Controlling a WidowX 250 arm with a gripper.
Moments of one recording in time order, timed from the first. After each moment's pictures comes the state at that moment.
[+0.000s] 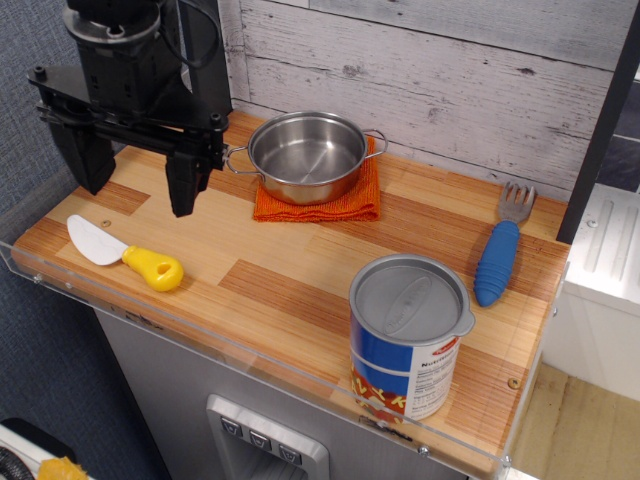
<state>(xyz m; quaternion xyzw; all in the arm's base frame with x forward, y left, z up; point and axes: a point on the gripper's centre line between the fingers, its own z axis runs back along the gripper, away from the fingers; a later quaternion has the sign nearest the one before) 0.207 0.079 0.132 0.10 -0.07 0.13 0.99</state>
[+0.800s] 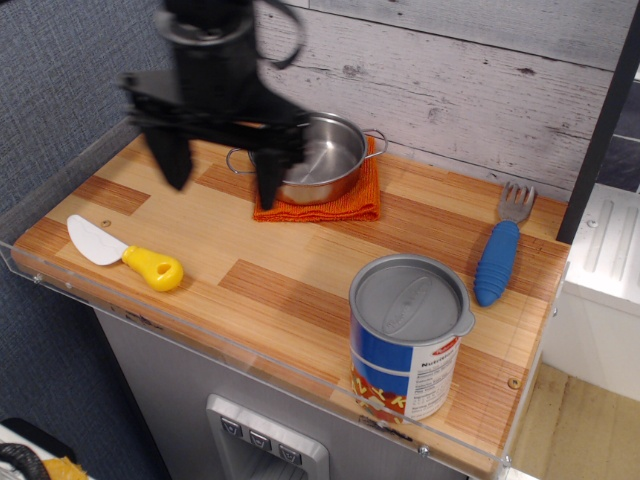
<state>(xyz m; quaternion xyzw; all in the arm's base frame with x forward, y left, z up) 0.245 0.035 0.124 0.06 -0.08 0.13 0.99</state>
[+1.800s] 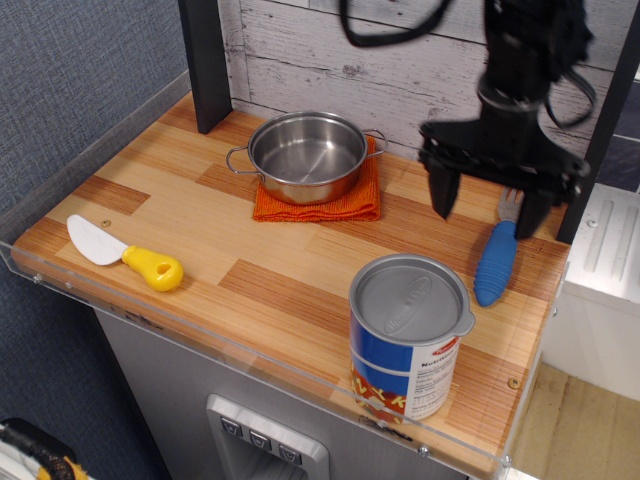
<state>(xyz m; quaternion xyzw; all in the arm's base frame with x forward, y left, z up) 0.357 -0.092 0.055 0.01 -0.09 0.02 1.00</state>
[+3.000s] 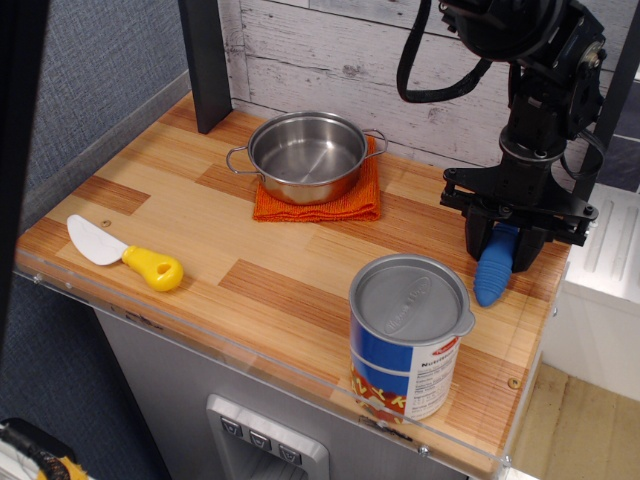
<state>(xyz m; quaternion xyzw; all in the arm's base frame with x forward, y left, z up) 0.374 -0.101 0.010 0.01 -0.06 0.03 1.00</state>
